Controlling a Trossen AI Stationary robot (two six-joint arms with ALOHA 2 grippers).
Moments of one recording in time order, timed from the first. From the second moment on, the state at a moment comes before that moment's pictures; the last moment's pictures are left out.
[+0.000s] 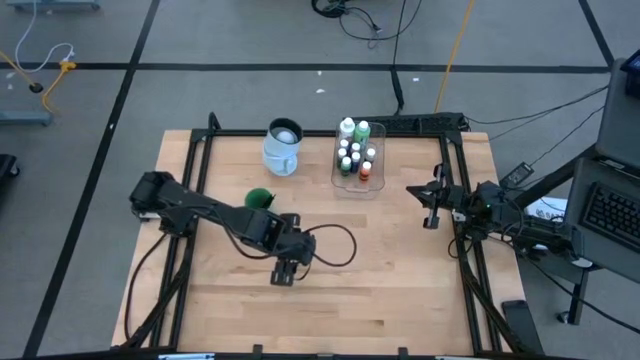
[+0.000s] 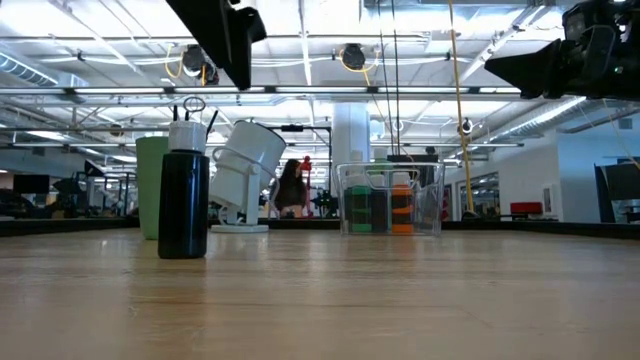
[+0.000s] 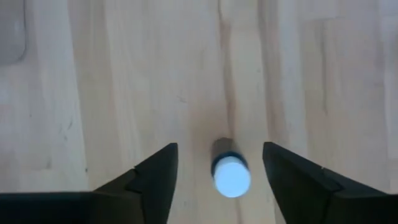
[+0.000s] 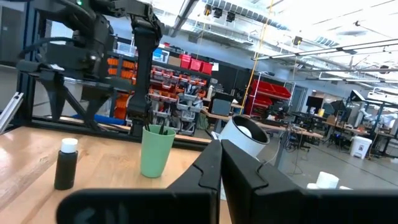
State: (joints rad) left arm -0.31 1.76 1.55 -1.01 -0.08 -0.19; right arm -0.29 0.04 0.01 0.26 -0.11 -0.20
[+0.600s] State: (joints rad) left arm -0.35 1.89 1.55 -1.11 -0.04 -0.19; right arm -0.29 0.04 0.01 0.24 -0.11 -0.22
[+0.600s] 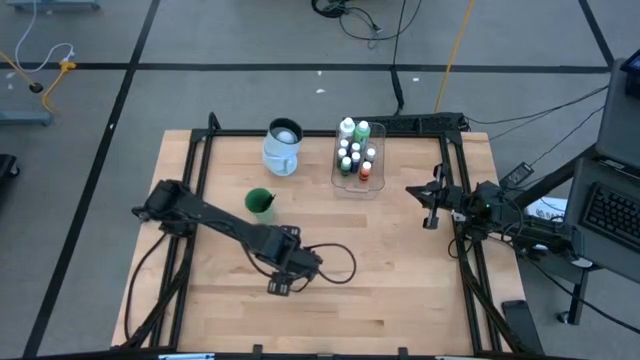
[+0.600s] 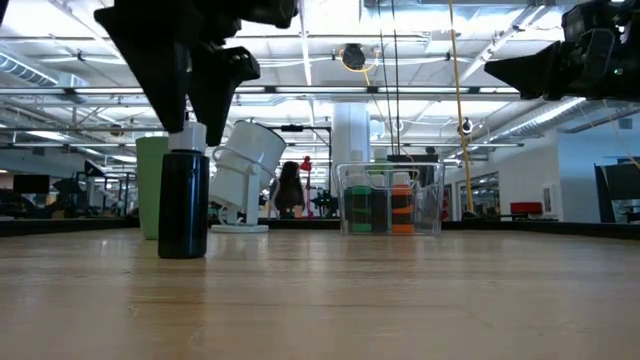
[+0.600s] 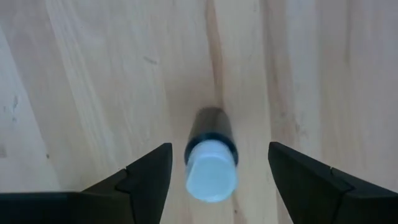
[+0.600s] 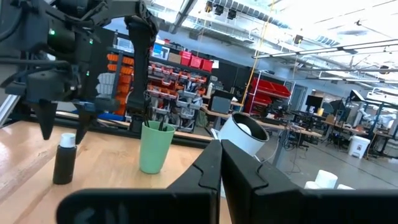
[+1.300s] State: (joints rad) left arm -0.34 1.91 1.55 -1.16 -0.05 -0.19; right arm -0.29 0.04 0.01 0.24 -0.11 -0.22
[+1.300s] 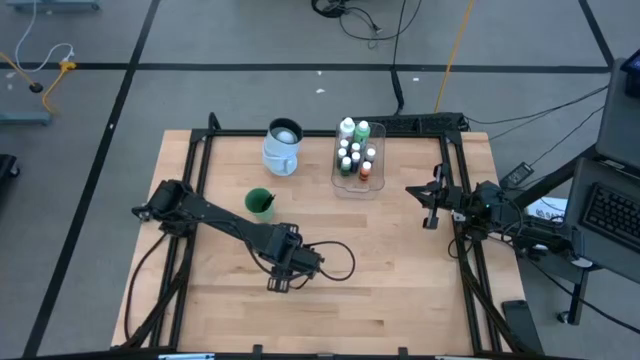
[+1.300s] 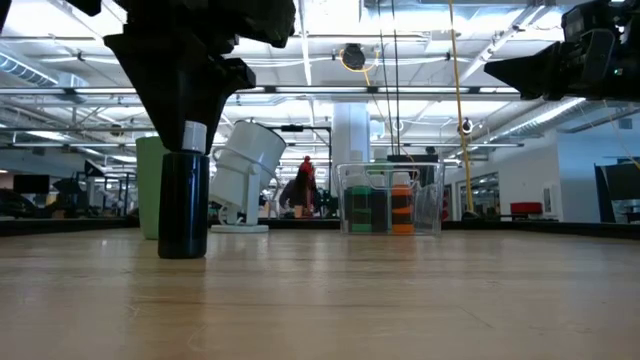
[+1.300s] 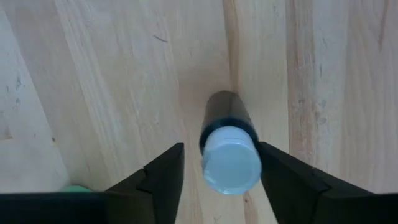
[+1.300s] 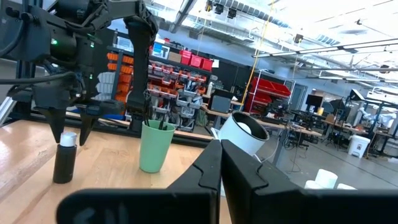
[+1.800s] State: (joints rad) left arm -0.32 1.91 1.55 -1.17 0.02 -0.11; right arm -0.29 0.04 0.01 0.24 -0.11 -0.22
